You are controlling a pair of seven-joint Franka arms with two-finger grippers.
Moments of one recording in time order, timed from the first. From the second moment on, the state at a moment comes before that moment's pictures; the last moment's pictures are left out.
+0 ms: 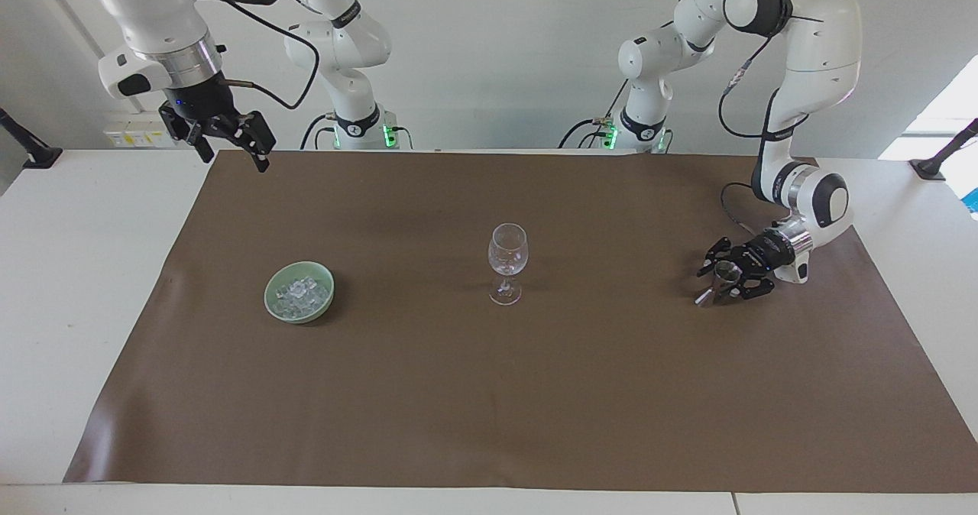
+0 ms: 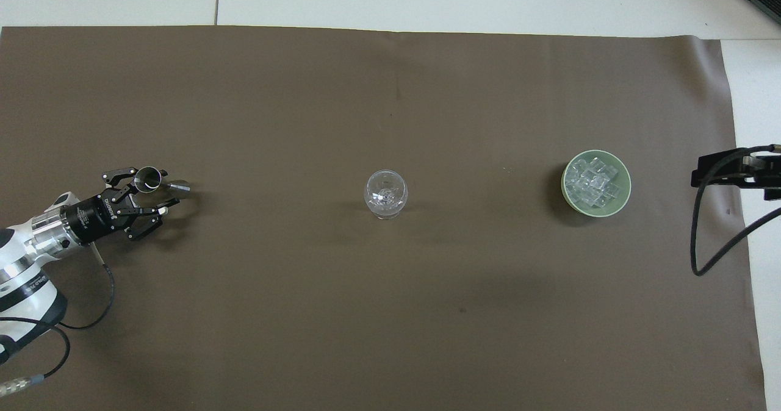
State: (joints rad) left arm 0.34 0.45 0.08 -2.16 -1.52 1.64 -0.47; right arm 0.05 -0.09 -0.09 -1.66 -0.04 1.61 0.16
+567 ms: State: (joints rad) left arm 0.34 0.45 0.08 -2.17 -1.52 1.64 -0.47; right arm 0.05 -0.09 -0.09 -1.66 -0.04 1.61 0.16
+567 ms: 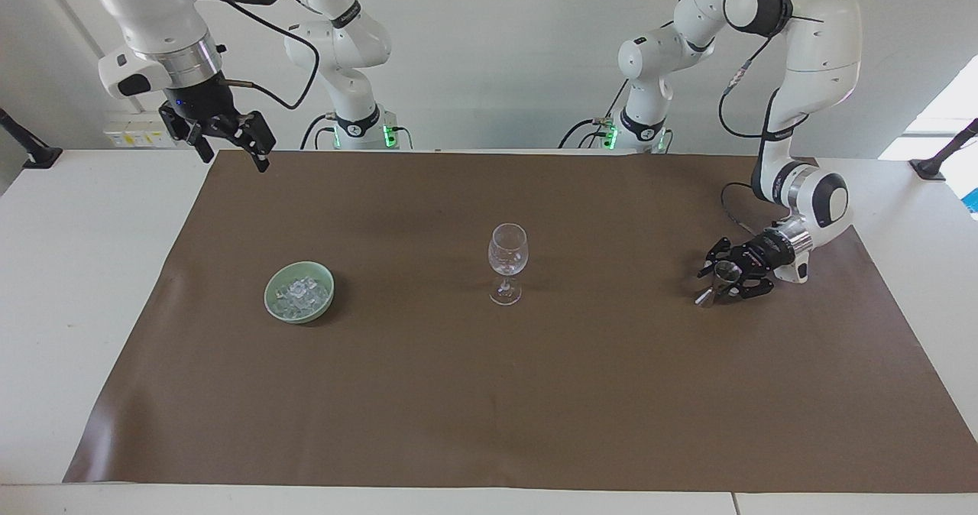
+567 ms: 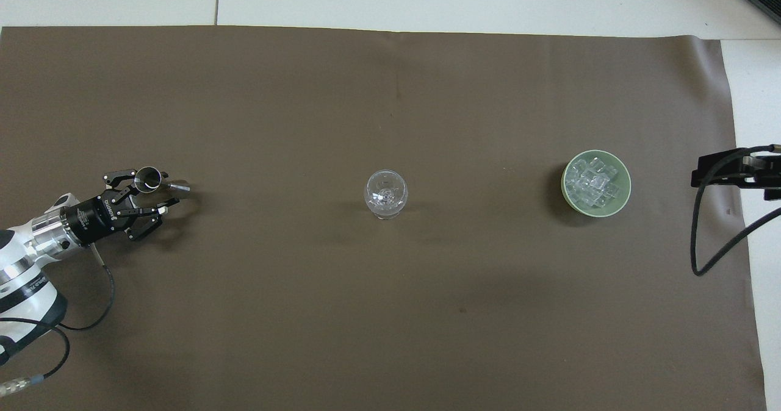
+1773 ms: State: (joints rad) left arm 0.35 0.45 0.08 -2.17 -1.52 1.64 -0.50; right arm 0.05 -0.09 -0.09 -1.66 -0.04 1.61 0.16
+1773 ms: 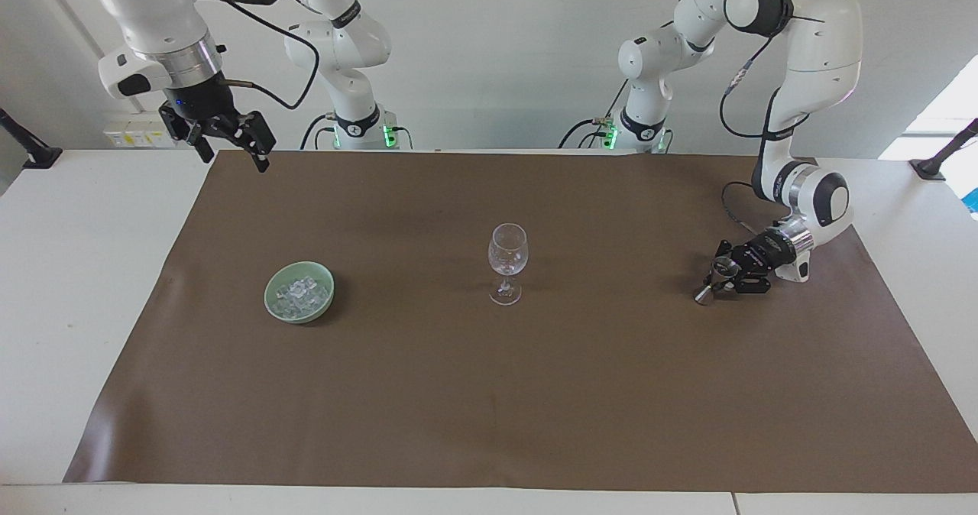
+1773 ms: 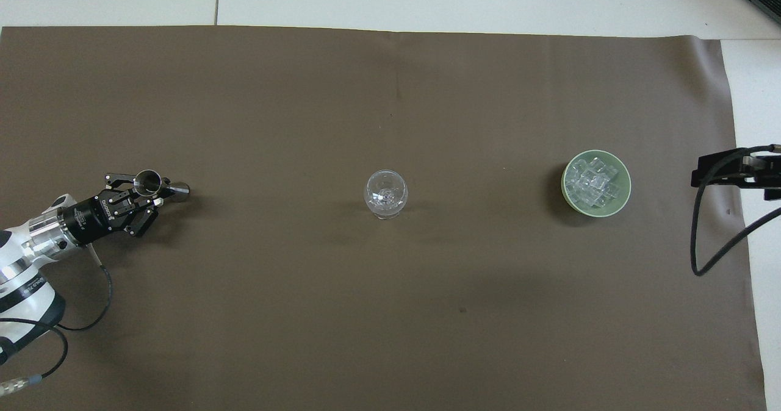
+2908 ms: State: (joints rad) left arm 0.17 0.26 0.07 -2.16 -1.53 1.64 -0.71; right arm 0.05 -0.09 -0.09 -1.66 -0.04 1.61 0.16
